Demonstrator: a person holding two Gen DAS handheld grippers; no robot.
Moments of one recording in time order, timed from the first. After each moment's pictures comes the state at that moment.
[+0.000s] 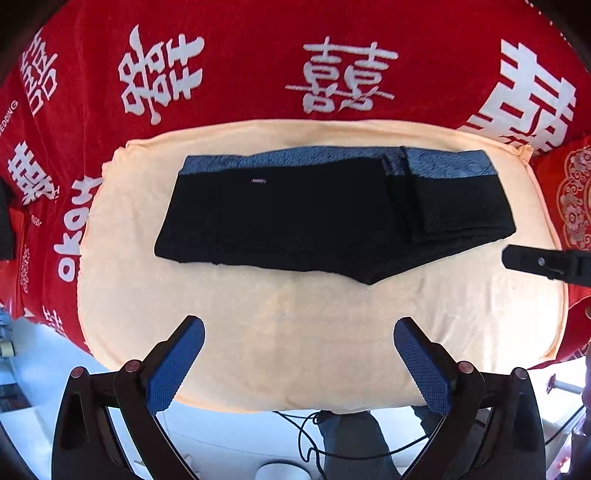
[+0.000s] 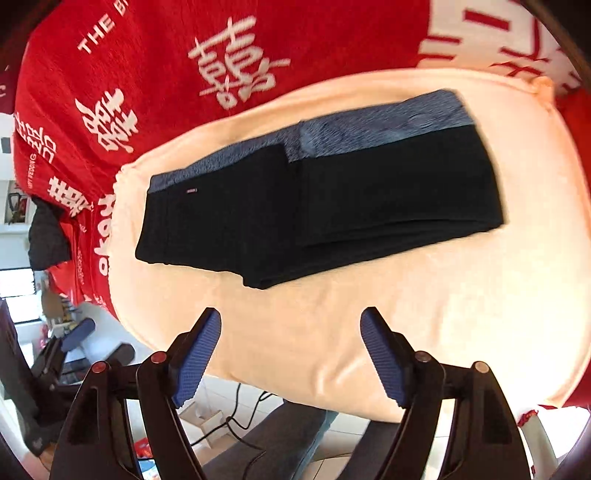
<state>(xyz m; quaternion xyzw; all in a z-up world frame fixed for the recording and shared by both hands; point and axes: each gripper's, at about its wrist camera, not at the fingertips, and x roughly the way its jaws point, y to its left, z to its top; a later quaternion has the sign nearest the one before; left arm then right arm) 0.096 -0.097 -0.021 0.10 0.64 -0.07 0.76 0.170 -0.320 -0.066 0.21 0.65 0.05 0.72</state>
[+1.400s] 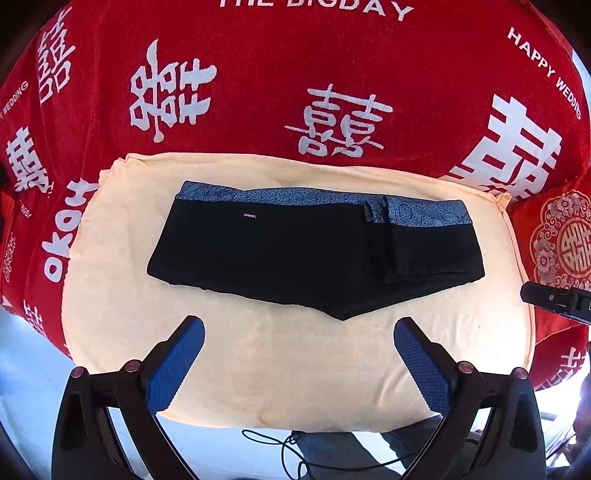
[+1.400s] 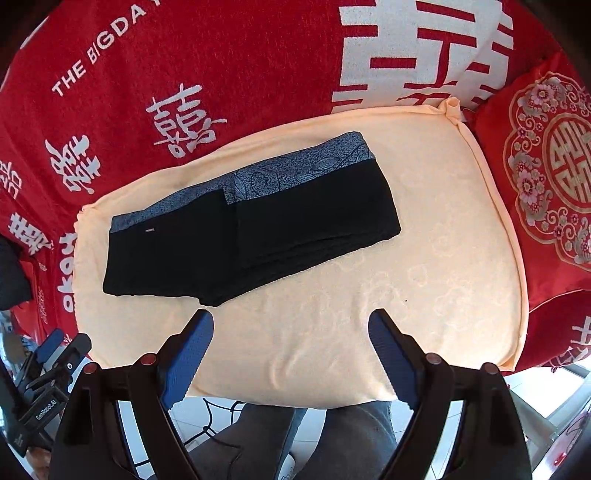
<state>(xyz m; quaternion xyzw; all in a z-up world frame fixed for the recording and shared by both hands) 0.106 -0.088 0.010 0.02 0.61 -0.07 0.79 0.155 -0.344 -0.007 0.18 0.64 -0.06 0.74</state>
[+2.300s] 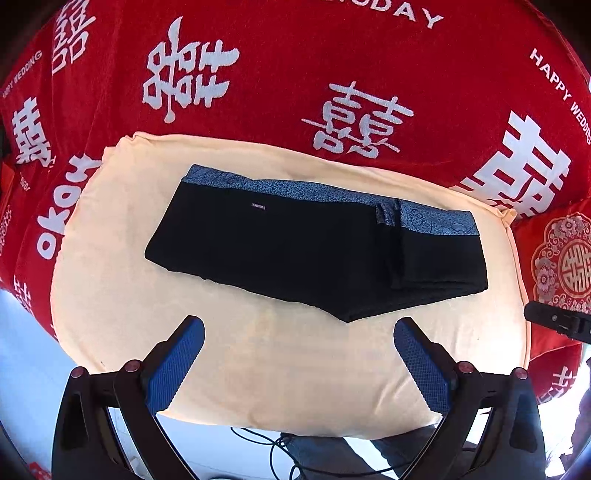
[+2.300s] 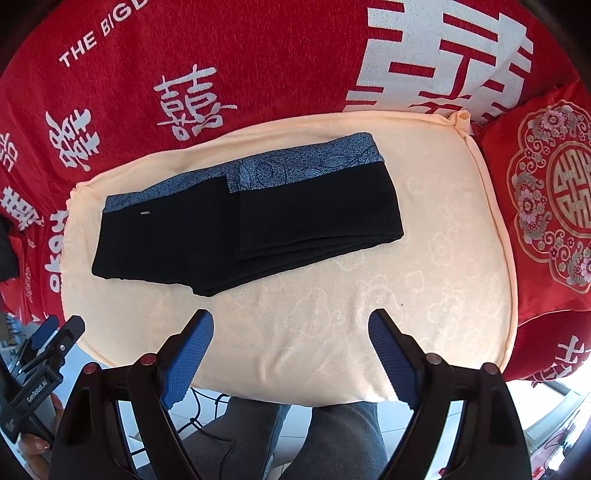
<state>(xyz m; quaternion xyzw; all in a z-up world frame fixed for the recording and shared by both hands) 0.106 -0.069 -0.008 -0.02 0.61 -0.05 0.79 0.161 -0.328 -0.008 0.13 0.66 -0.05 0.74</state>
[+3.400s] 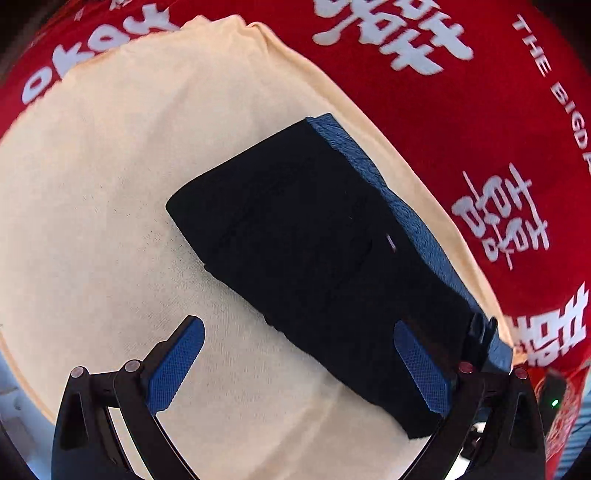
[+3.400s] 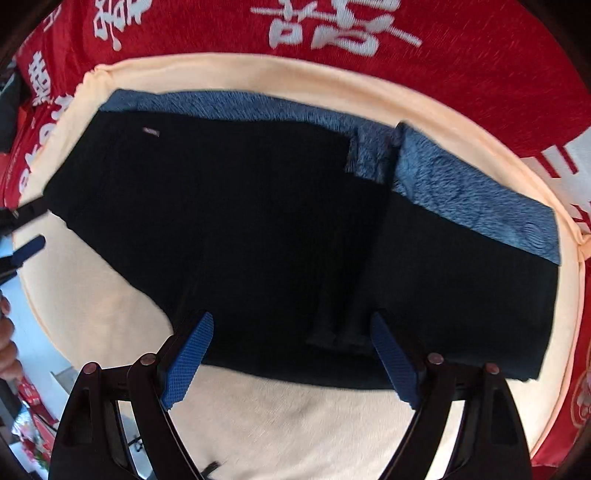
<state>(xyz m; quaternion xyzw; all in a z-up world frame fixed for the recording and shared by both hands) 0.145 0.083 -0.191 -0.29 0.57 0.05 0.77 0.240 -0.216 -0.194 -0.05 0.65 0.09 0.75</state>
